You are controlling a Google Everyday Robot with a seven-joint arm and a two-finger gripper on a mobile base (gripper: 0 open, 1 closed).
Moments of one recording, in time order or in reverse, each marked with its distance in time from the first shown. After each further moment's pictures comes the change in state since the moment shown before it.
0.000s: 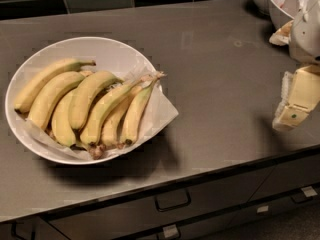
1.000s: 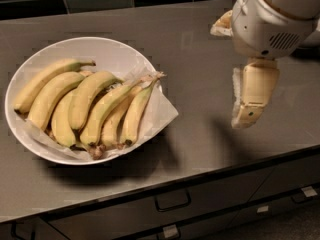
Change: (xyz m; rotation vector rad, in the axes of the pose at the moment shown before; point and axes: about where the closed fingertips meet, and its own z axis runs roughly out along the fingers) arm -0.093 0.025 -0.005 -0.015 -0.064 -0.287
